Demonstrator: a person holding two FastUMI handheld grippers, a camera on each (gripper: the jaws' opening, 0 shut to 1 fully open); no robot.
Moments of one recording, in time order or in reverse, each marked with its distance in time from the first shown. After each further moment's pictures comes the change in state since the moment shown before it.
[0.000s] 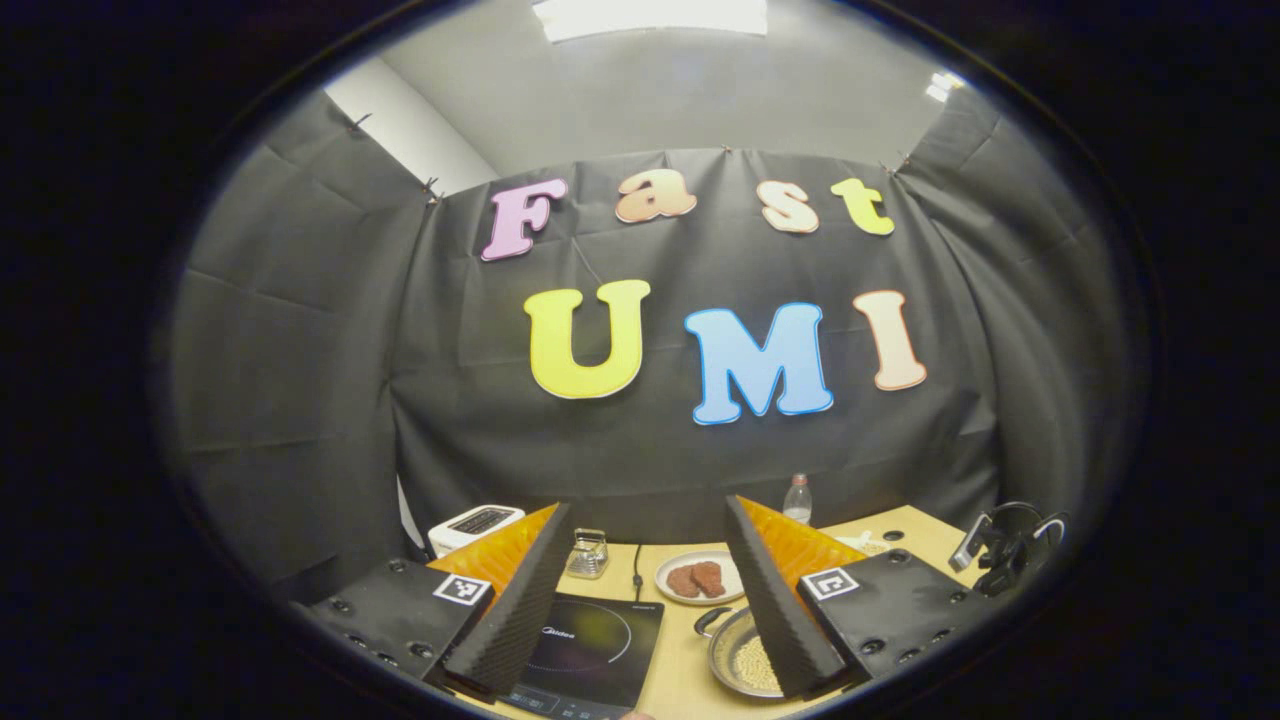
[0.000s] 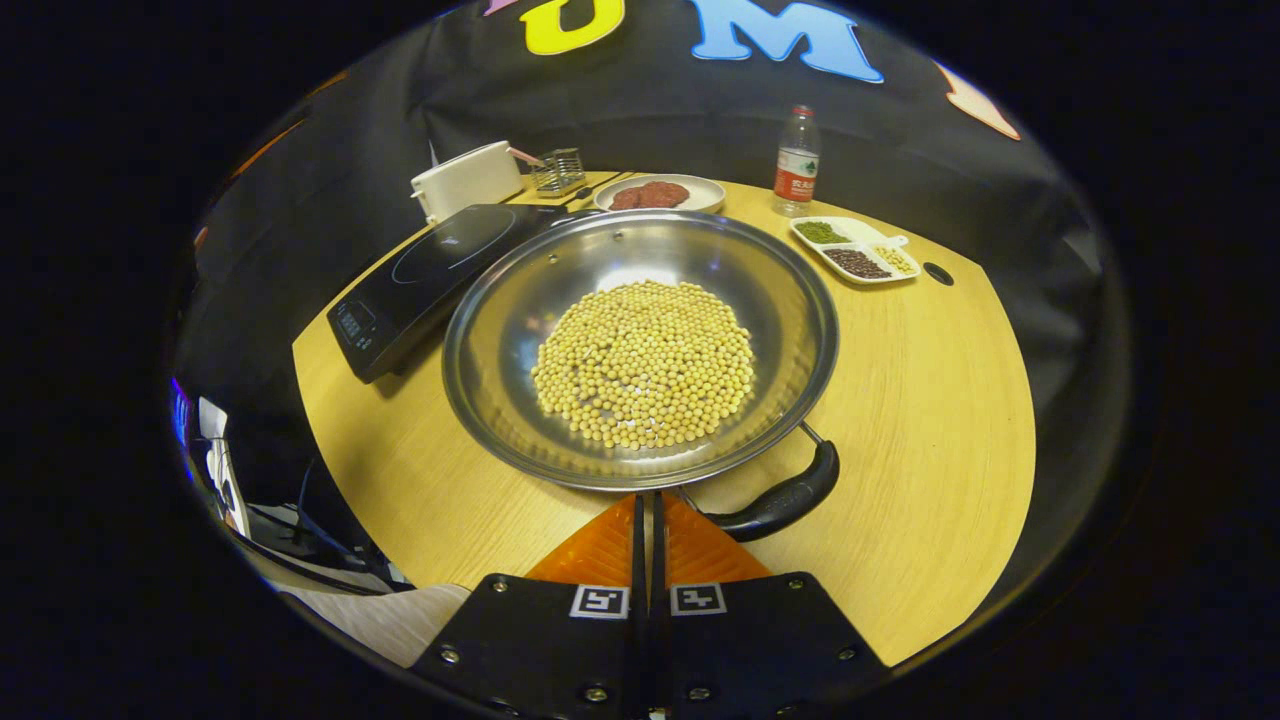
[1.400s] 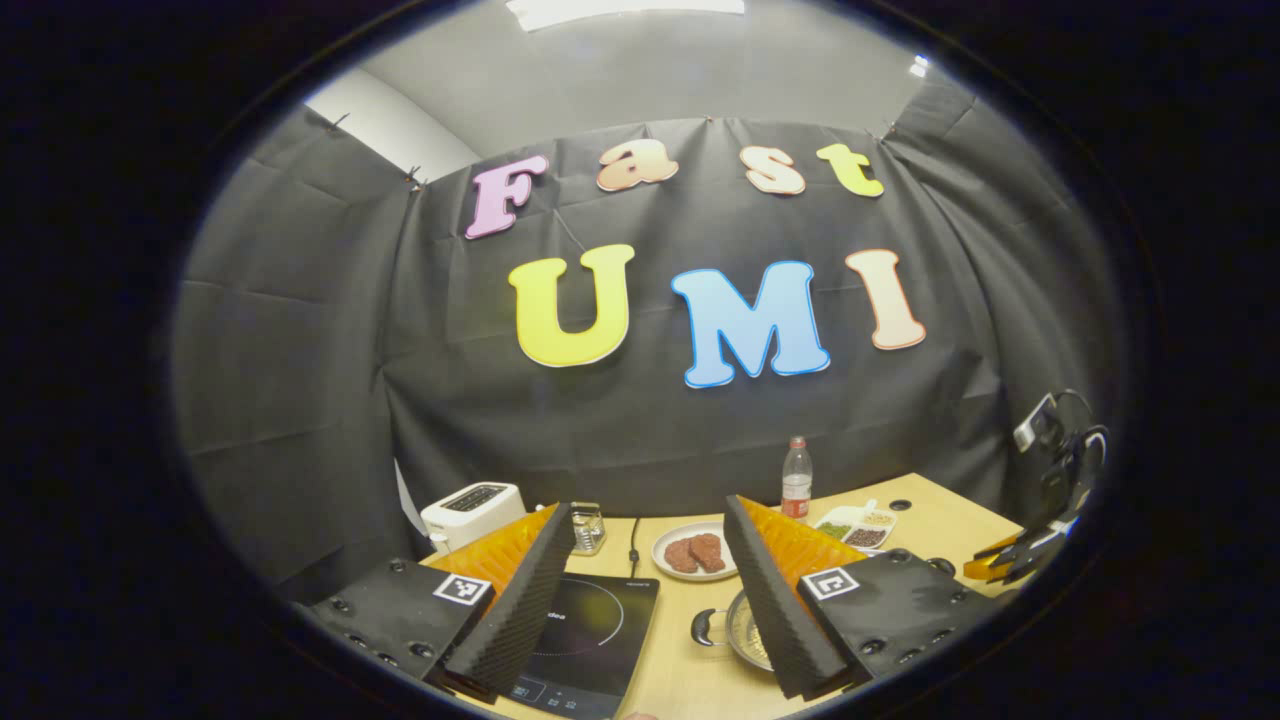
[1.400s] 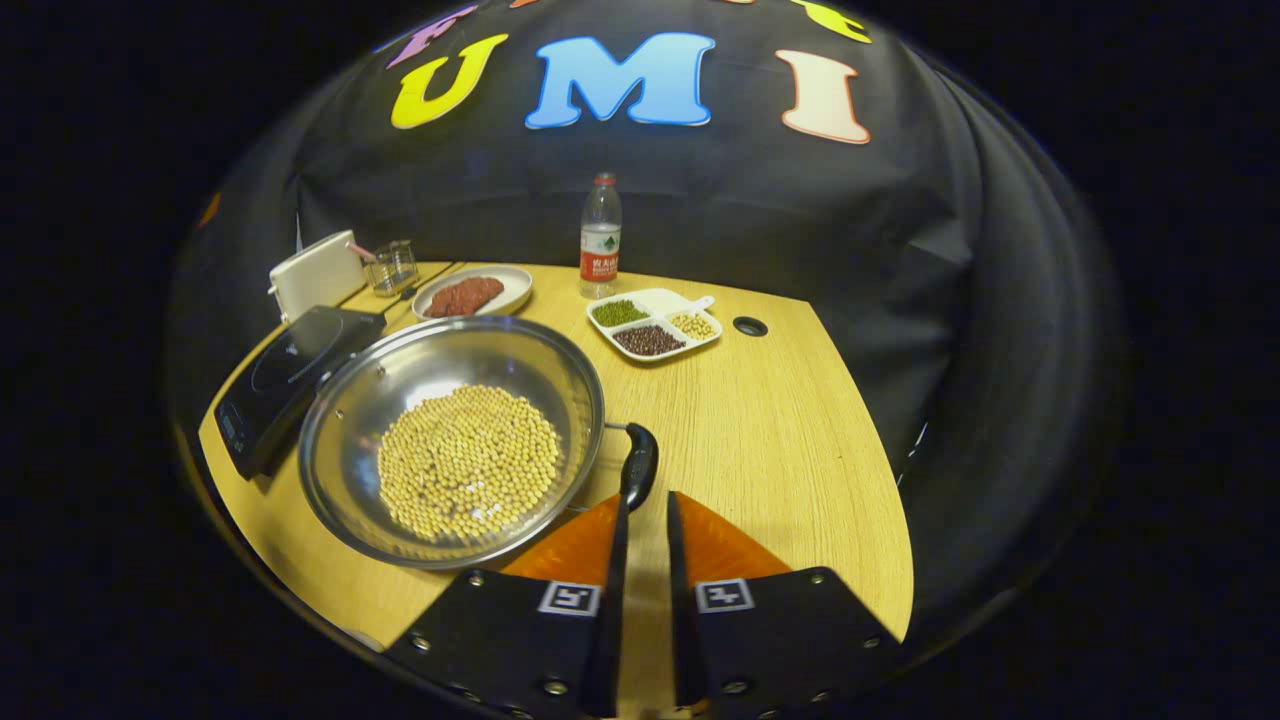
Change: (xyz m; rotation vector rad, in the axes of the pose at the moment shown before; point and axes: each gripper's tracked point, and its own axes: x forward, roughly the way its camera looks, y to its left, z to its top) left arm 0.017 -0.032 -0.050 0.042 0.084 -0.017; right arm -0.049 -0.112 0.059 0.206 -0.297 -0.348
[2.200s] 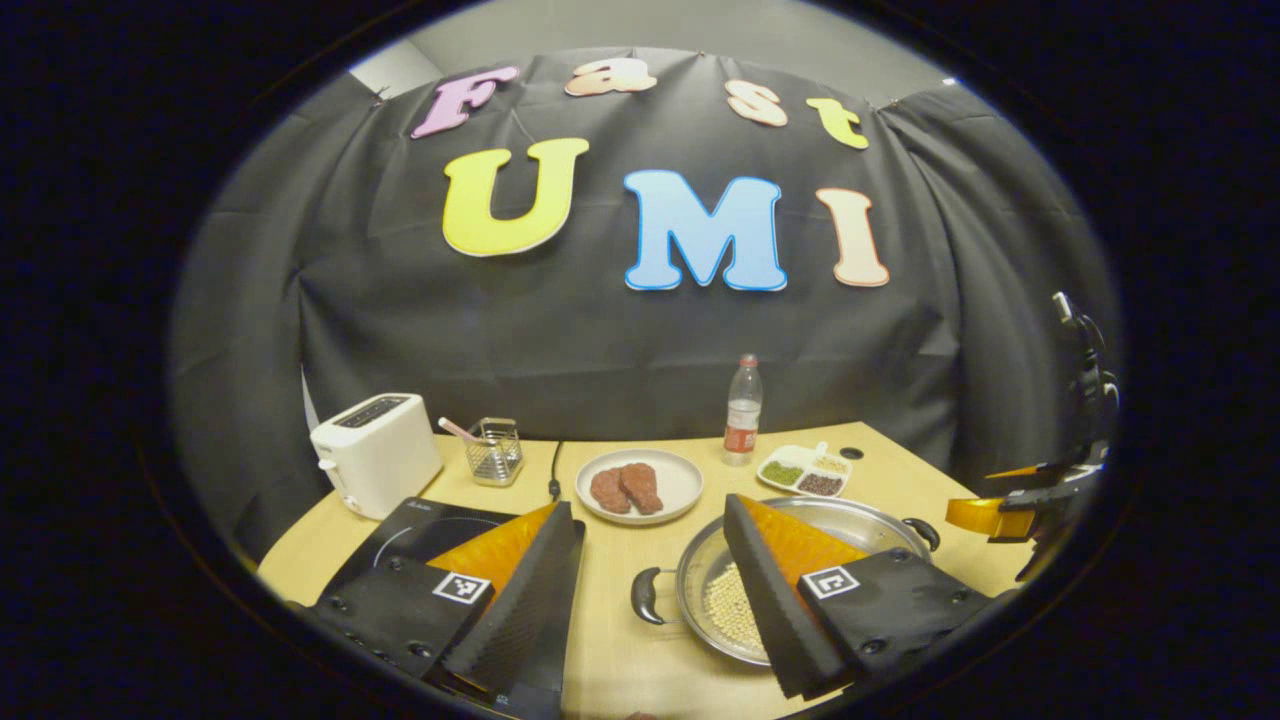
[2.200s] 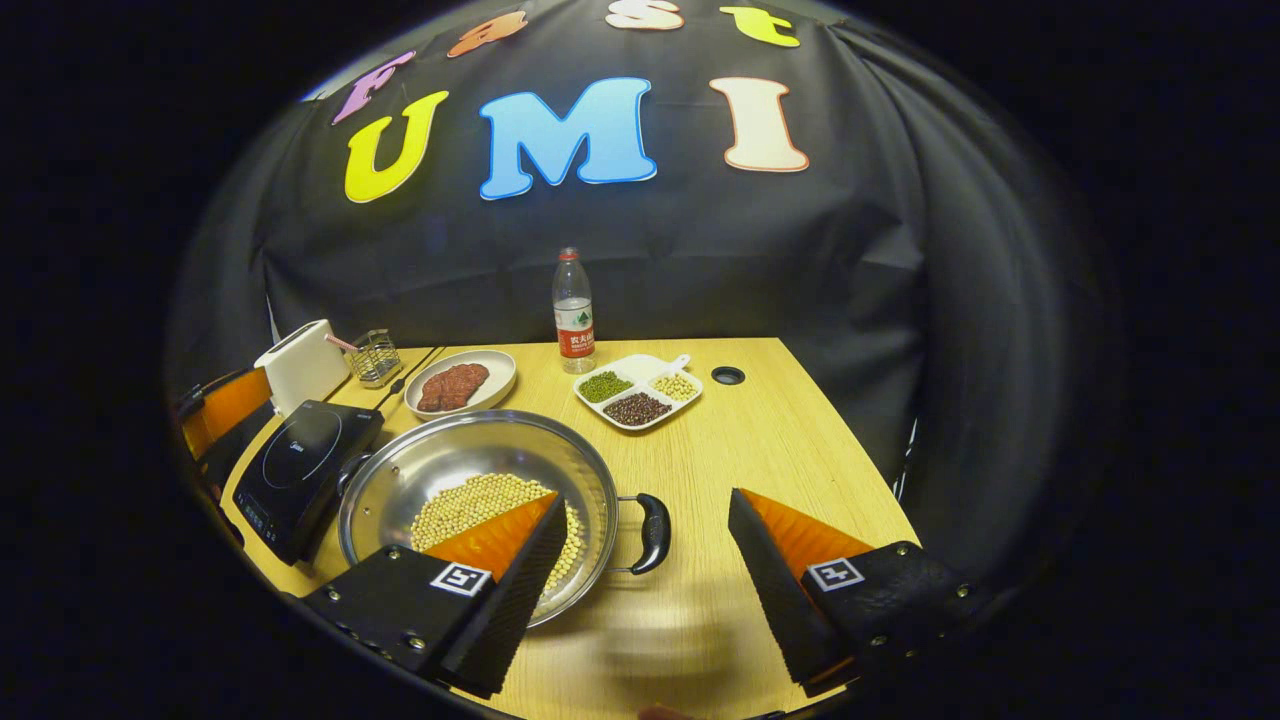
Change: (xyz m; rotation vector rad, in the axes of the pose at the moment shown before) left arm 0.075 -0.045 -0.118 -0.089 0.253 -0.218; right arm -0.002 0.009 0.033 0.116 -0.114 -0.062
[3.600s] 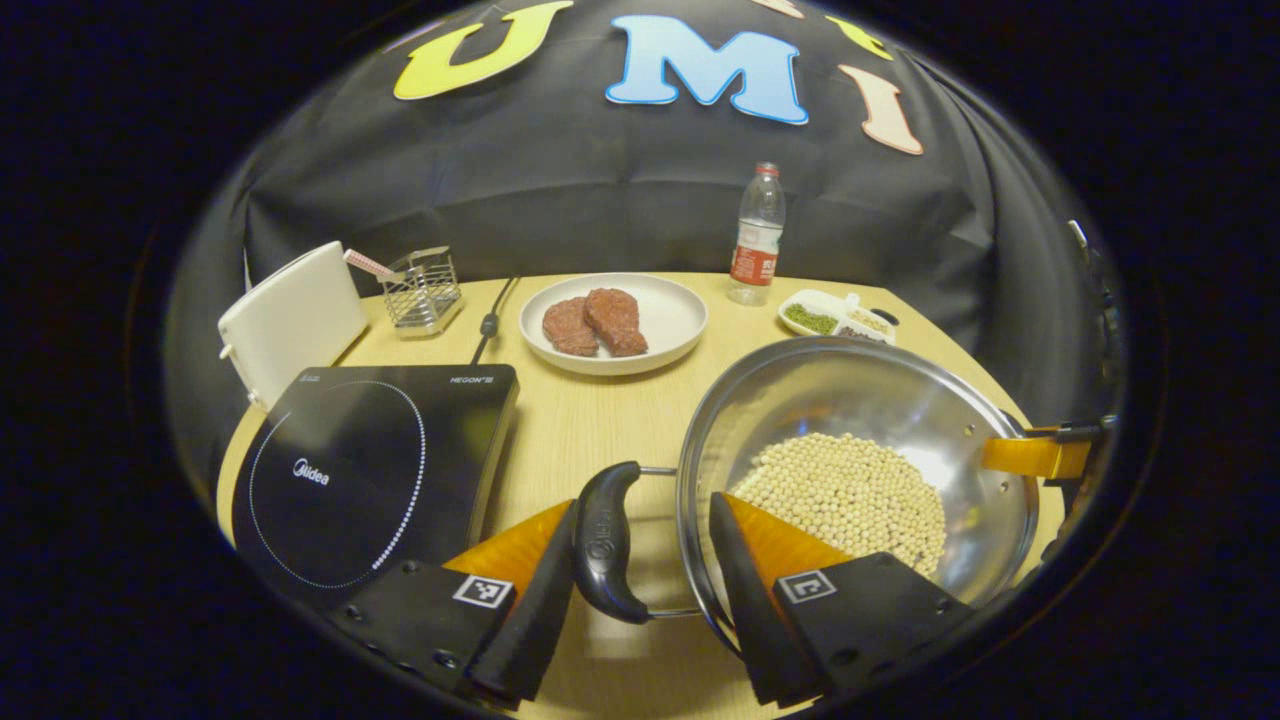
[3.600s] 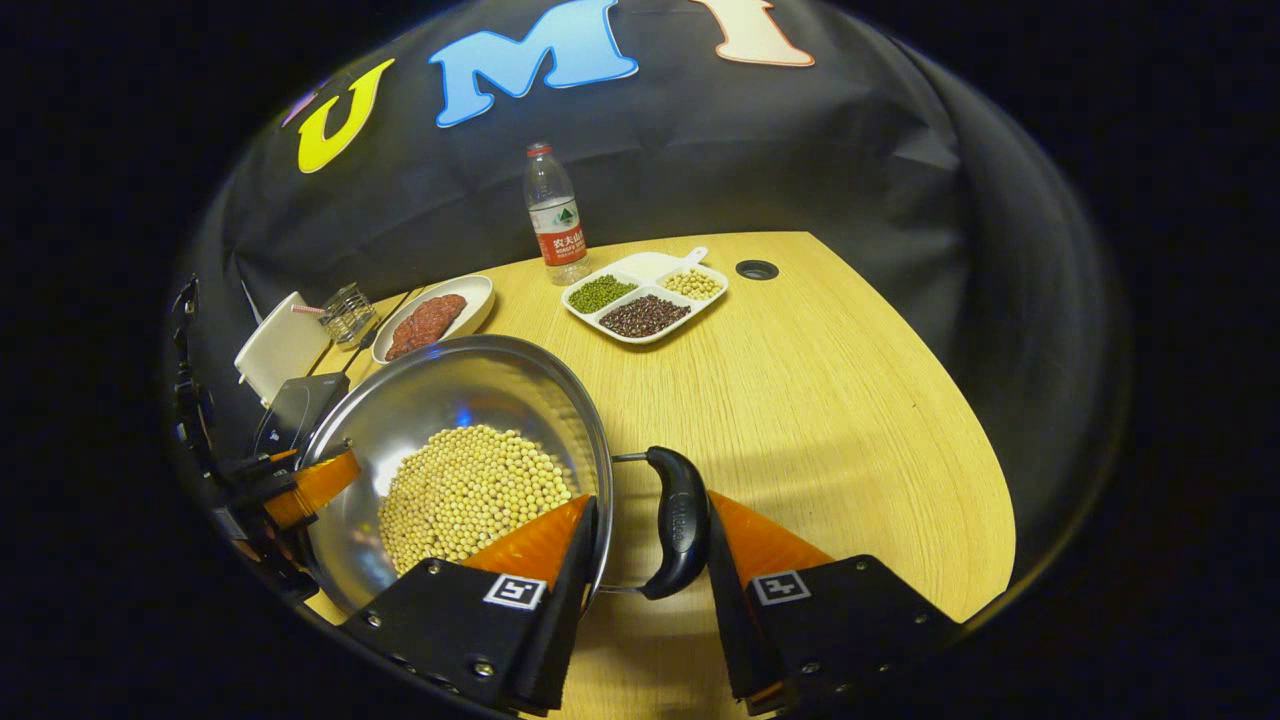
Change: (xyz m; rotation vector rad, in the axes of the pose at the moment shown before) left arm 0.102 -0.015 -0.160 -0.041 0.409 -0.037; right arm 0.075 0.010 -0.061 0.086 0.268 0.051
